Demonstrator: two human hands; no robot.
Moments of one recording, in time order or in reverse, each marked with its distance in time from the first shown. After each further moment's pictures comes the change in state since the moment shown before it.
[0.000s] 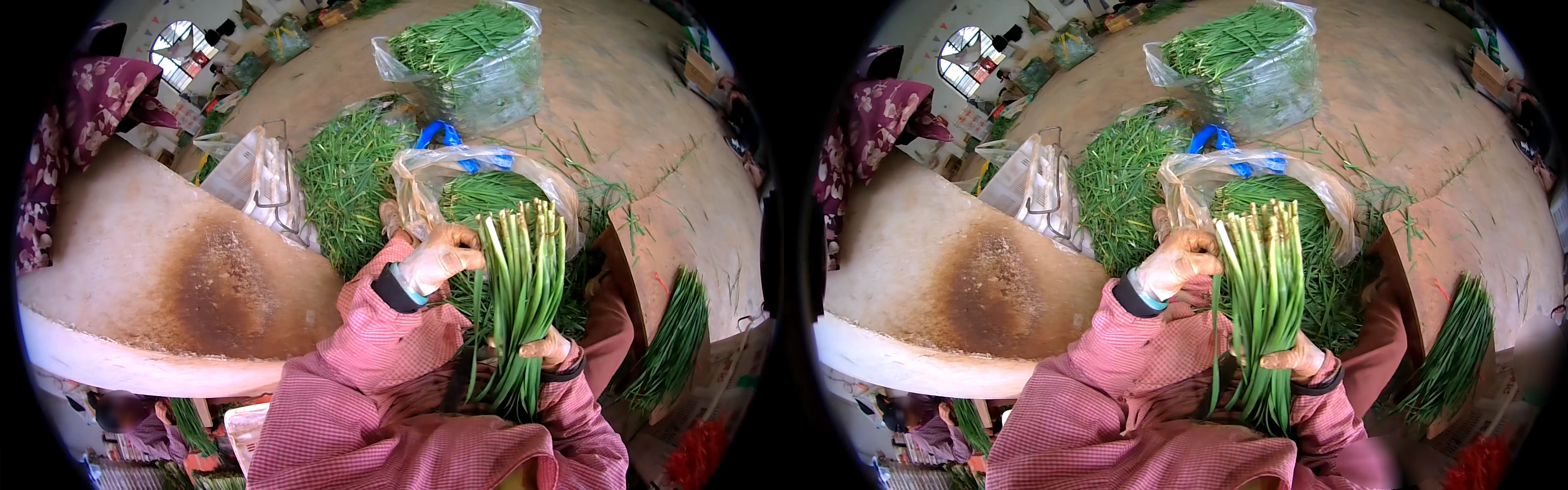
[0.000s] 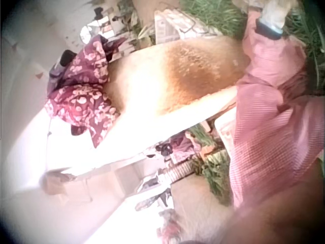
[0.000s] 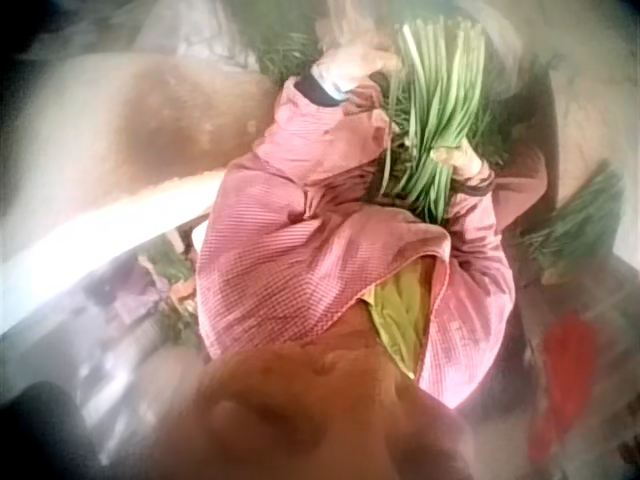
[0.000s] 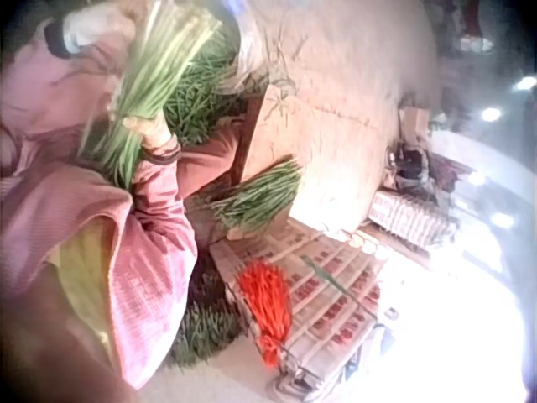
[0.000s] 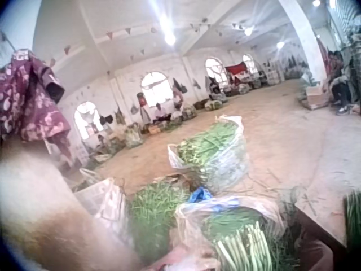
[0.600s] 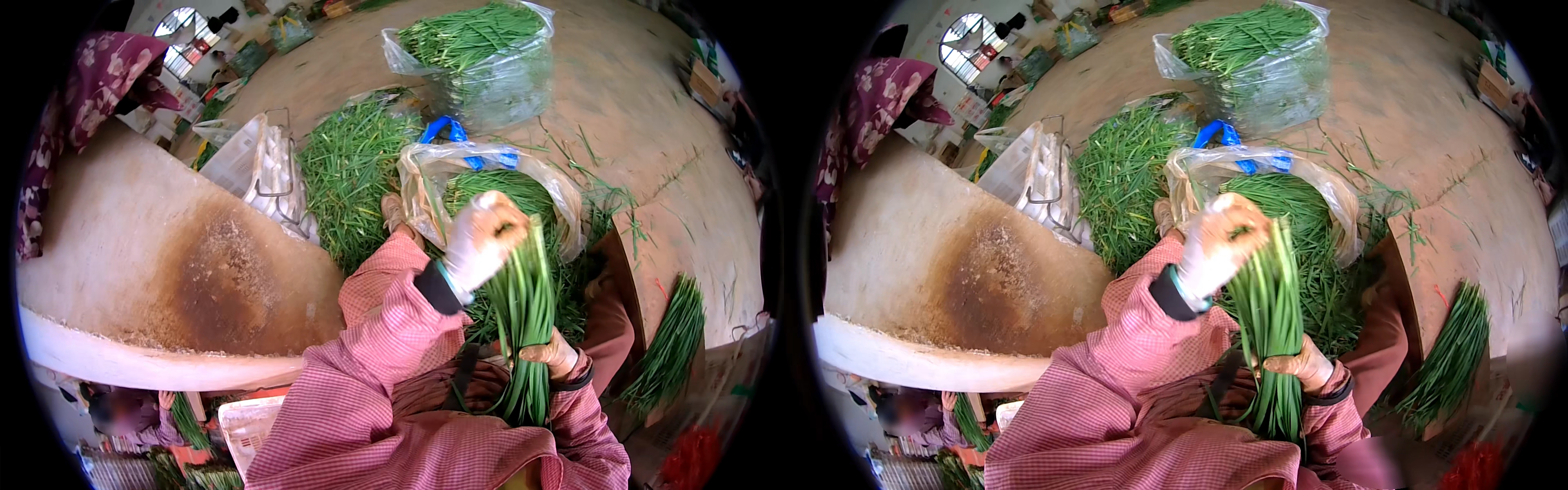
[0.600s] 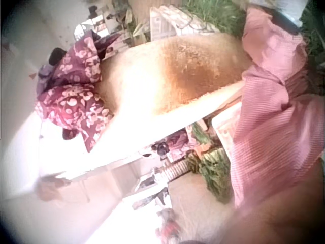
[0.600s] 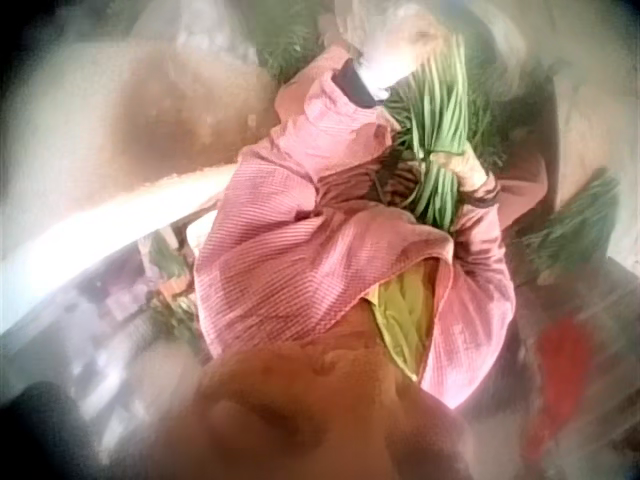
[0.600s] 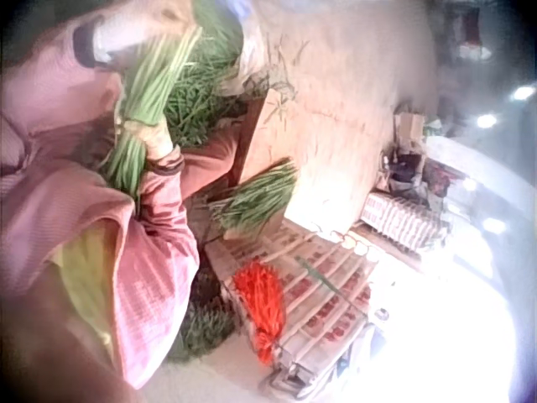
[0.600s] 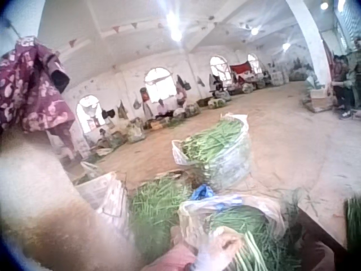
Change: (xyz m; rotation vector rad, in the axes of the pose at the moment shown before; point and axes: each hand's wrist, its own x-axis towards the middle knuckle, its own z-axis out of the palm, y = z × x) left_hand 0.021 0.007 0.018 0.614 0.362 0.522; right_hand -0.005 0.004 0.015 -0.013 0.165 0.147
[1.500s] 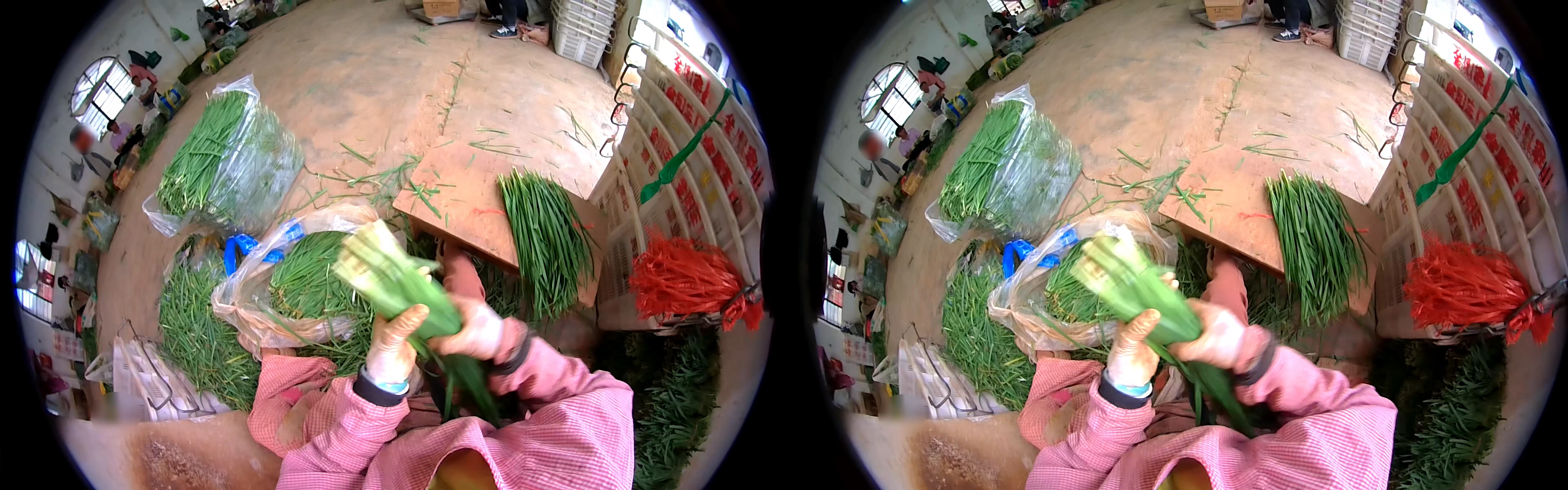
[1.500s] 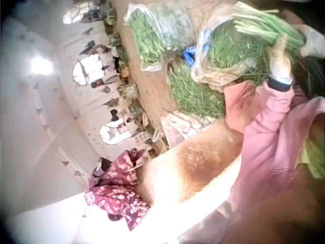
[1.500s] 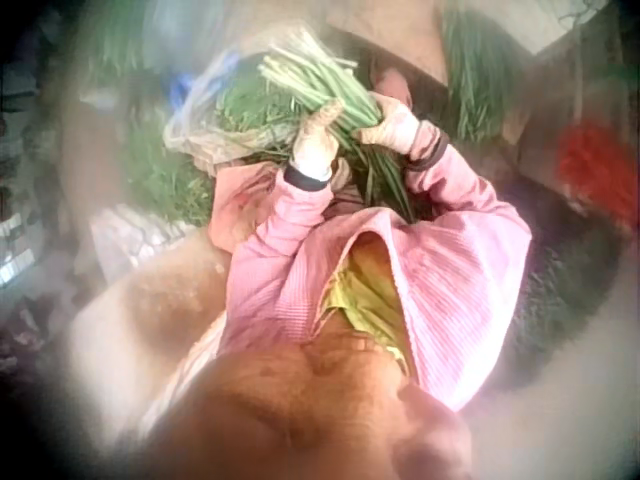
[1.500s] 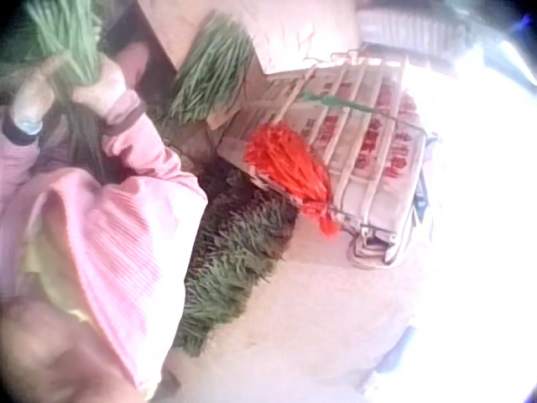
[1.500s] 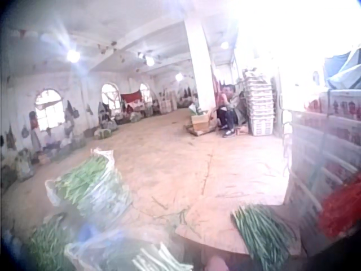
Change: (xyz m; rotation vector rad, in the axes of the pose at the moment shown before) left_hand -0.018 0.104 0.164 -1.352 -0.322 -0.764; right_hand -0.114 -0.043 -0.039 -0.522 0.807 -0.327
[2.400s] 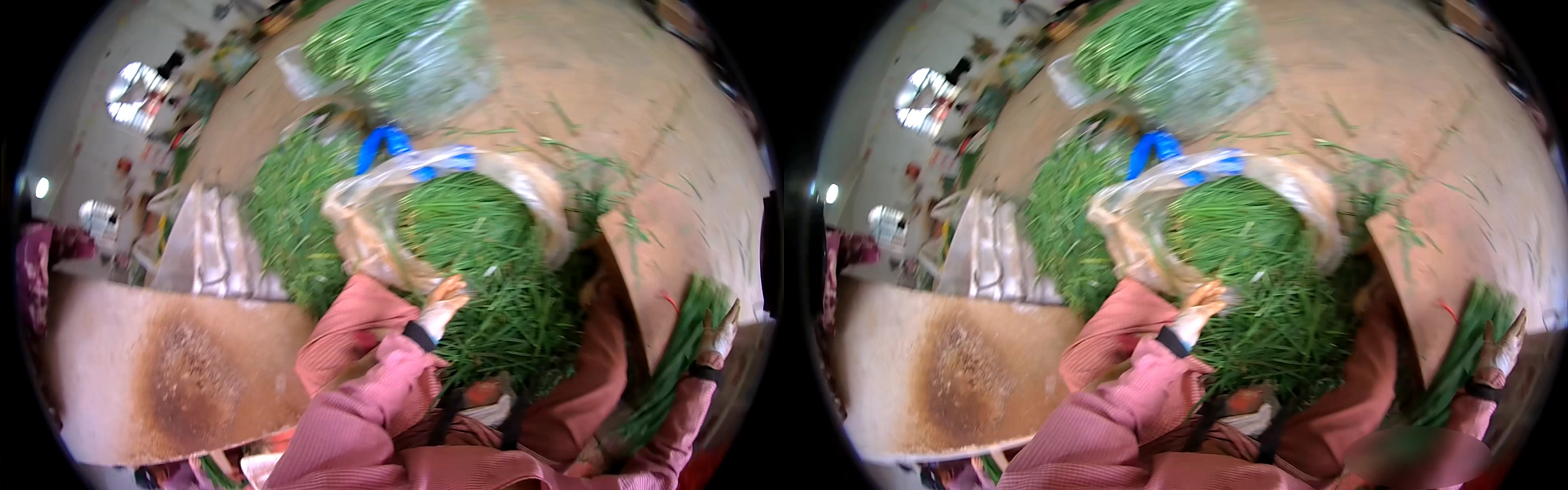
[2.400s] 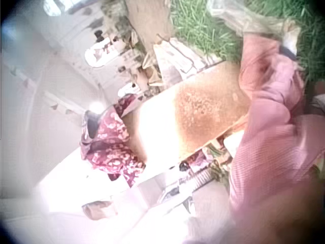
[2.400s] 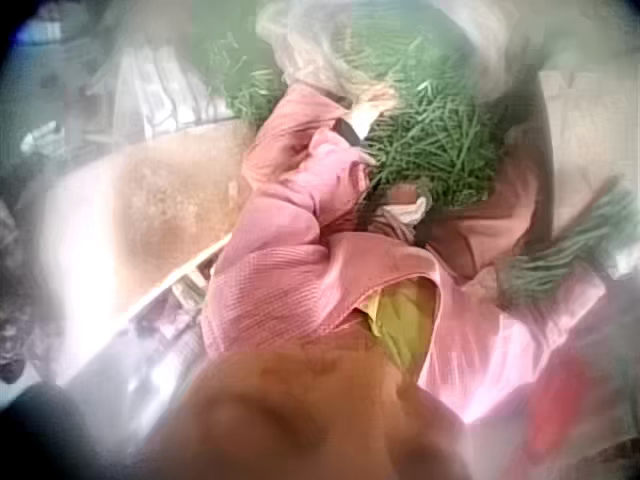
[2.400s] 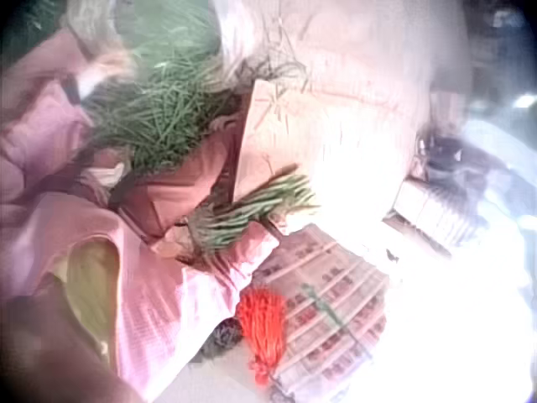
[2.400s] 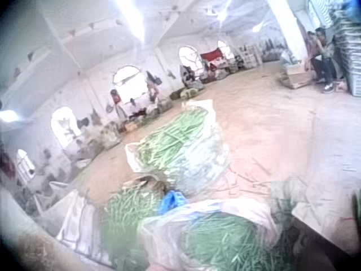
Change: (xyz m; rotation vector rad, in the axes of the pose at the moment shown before) left_hand 0.047 -0.046 -0.304 0.339 0.518 -0.039; right_hand 0.110 0.119 -0.329 -1.429 0.972 -0.173
